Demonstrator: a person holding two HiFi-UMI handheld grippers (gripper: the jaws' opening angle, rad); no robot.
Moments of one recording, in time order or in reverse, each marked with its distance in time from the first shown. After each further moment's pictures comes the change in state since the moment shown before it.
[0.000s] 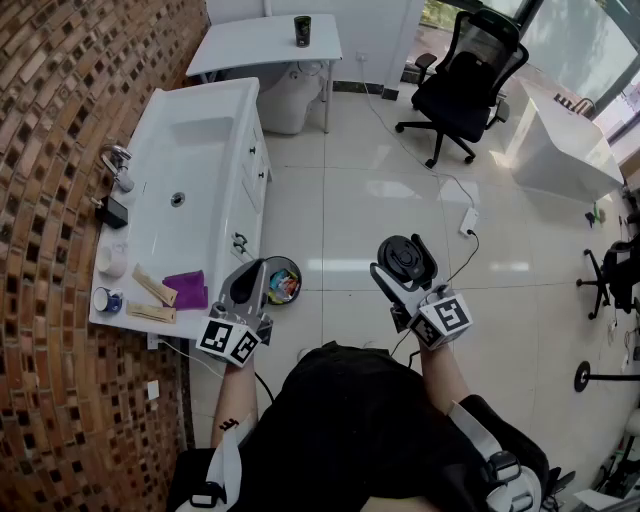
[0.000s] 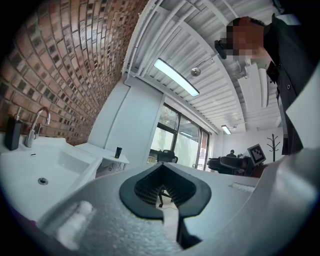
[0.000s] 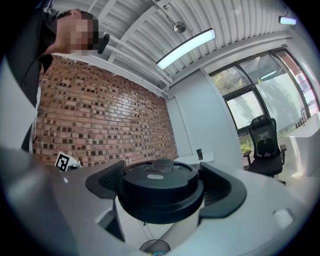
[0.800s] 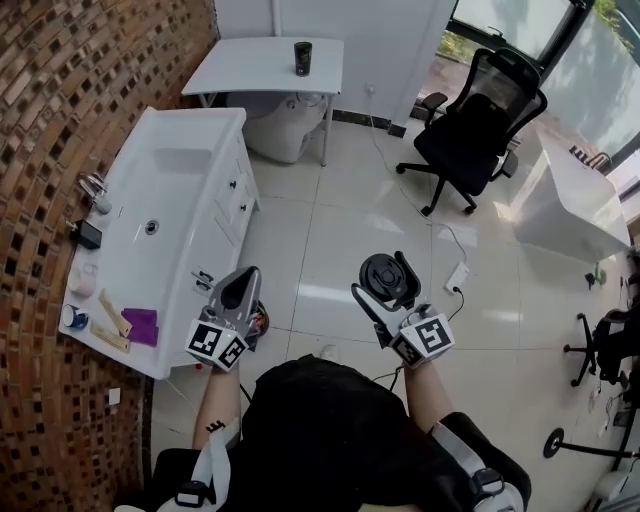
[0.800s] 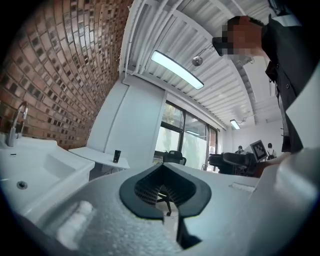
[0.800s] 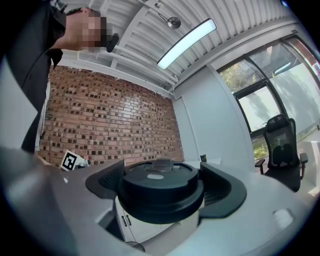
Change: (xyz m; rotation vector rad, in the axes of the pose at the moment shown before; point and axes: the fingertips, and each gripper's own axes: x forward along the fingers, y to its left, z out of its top) left arm 0.181 -0.020 -0.015 0.042 -0.015 0.103; right arm 0.073 -0.155 0.050 -0.049 0.001 0.200
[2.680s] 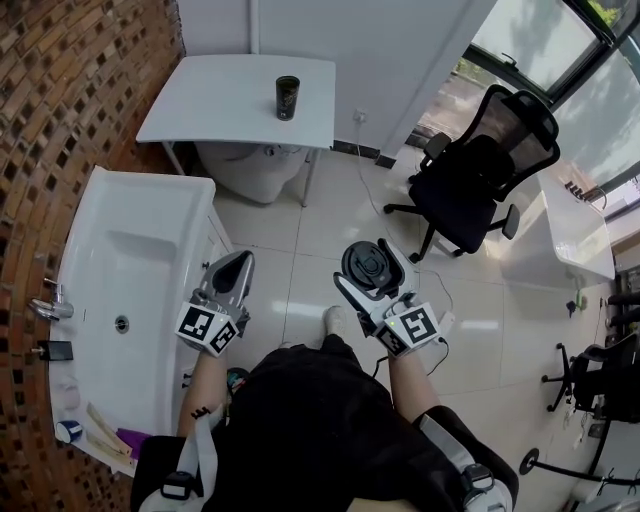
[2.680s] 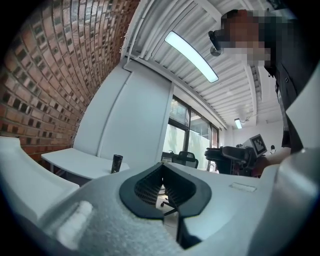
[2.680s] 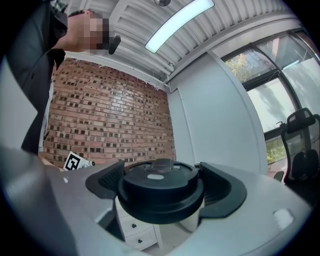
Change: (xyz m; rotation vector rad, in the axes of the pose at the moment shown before) left arm 0.320 0.242 0.021 -0.002 0.015 -0.068; right arm 0.331 -0.209 0.016 -0.039 0.008 -0.005
